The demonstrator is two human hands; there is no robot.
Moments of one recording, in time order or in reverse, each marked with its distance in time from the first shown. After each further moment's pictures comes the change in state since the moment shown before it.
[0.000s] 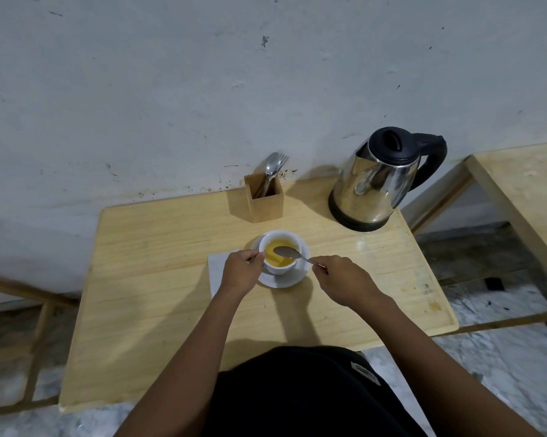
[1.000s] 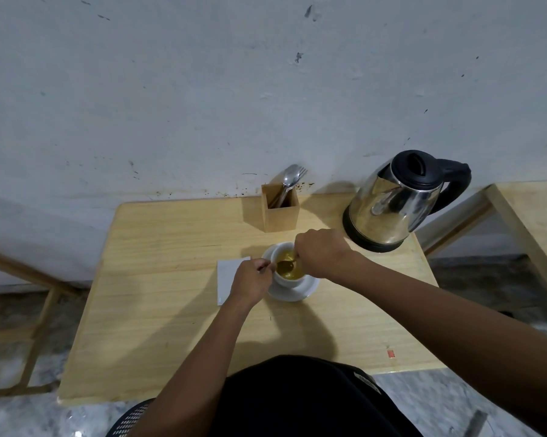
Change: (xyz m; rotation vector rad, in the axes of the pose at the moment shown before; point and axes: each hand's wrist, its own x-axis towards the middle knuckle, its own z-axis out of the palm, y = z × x) left_hand 0.004 0.000 0.001 0.009 -0.037 -0.049; right_hand 0.056 -0.085 -0.041 -0.755 -0.077 -0.331
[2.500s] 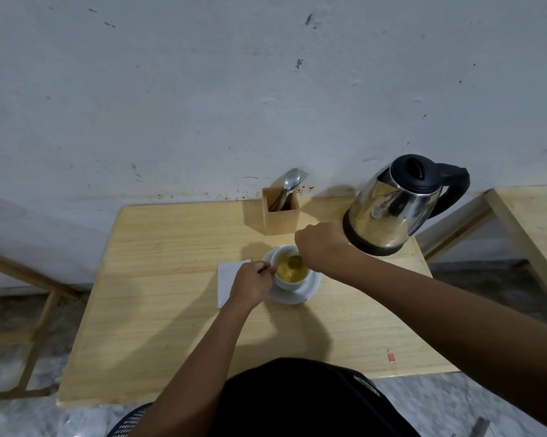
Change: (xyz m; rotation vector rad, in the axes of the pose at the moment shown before) left_hand 0.001 -0.002 0.001 0.000 -0.001 -0.021; right_hand 0.008 0.002 -0.011 -0.158 -0.022 -0.018
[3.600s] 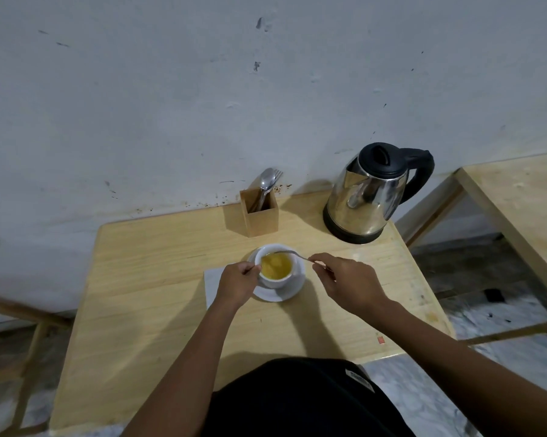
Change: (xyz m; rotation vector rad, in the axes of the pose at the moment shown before) left_hand -0.006 0.010 -0.003 0.014 0.019 0.064; right_hand -0.082 0.013 0.105 0.674 0.445 0.272
